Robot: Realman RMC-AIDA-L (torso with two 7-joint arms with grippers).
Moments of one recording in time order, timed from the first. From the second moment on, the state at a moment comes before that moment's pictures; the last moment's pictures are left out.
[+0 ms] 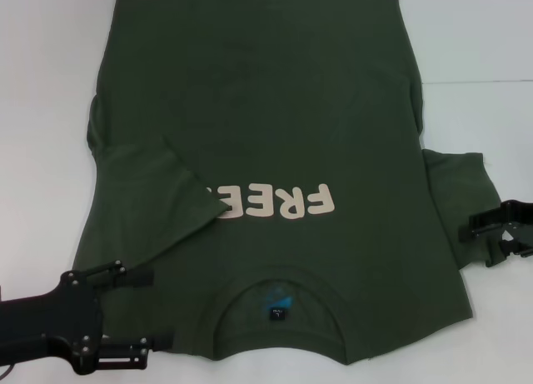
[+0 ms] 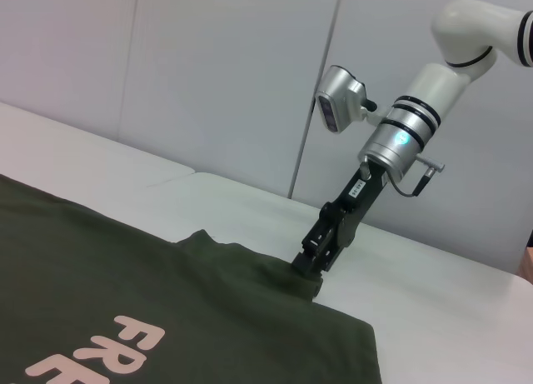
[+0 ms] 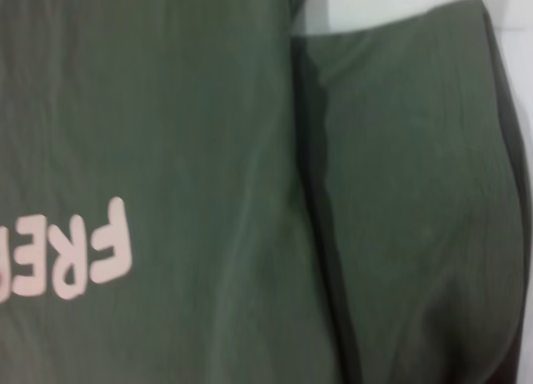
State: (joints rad) left arm -0.34 -2.16 0.48 0.89 2.16 1.89 -1.28; right arm 0.70 1.92 -0.59 -0.65 -2.66 -1.42 2.68
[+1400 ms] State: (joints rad) left arm -0.34 -2.16 0.48 0.89 2.16 1.89 -1.28; right arm 0.70 1.91 -0.60 -0.66 -2.65 -1.43 2.64
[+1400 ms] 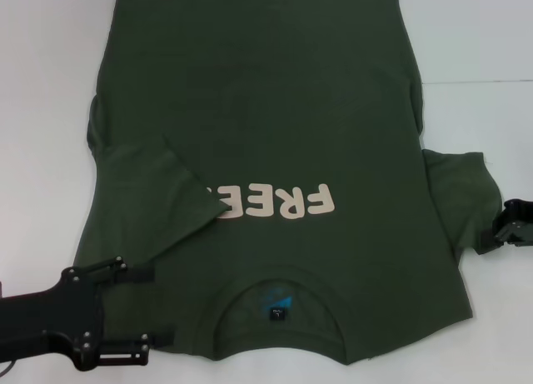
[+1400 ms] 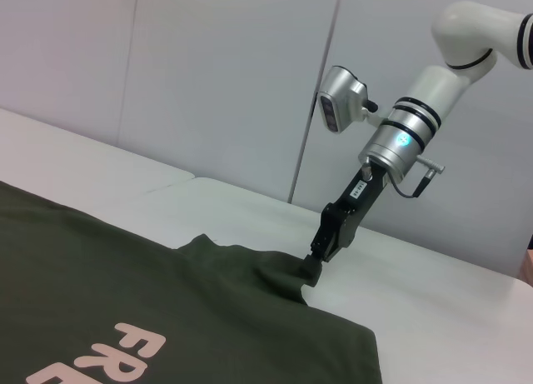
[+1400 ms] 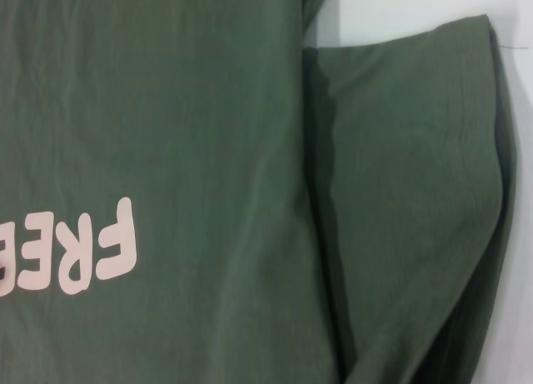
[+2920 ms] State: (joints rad) left arm -0.35 -2.16 0.46 0.89 2.16 1.89 -1.32; right arm 0.62 1.84 -0.50 -0.88 -2.30 -1.63 2.57
